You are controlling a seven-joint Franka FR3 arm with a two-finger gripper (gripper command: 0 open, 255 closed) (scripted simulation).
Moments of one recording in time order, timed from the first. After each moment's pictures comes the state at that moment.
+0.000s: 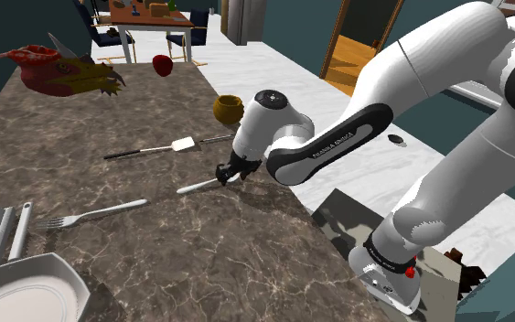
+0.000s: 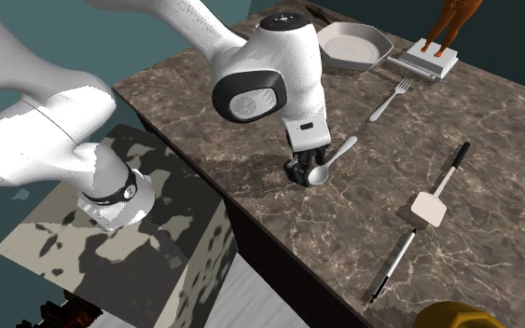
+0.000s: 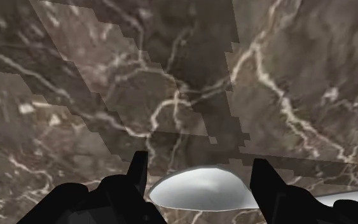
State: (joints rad) arm -0.14 -0.10 0.53 -2.55 -0.19 2.72 0.87
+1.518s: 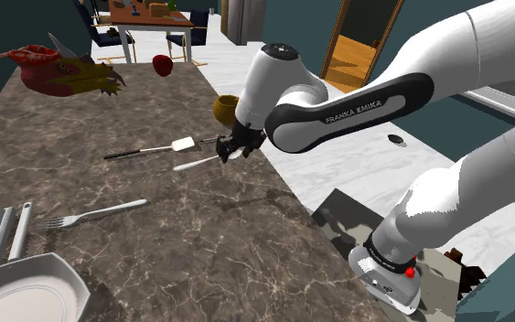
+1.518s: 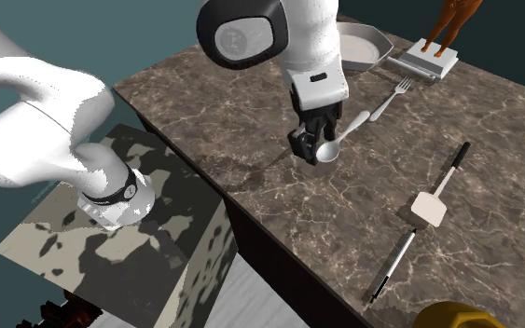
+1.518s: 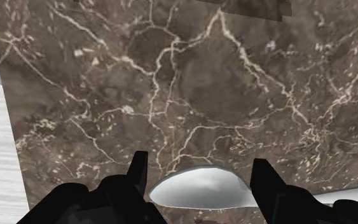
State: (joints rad) arm -0.07 -0.29 0.47 -2.45 0.00 2.46 0.71
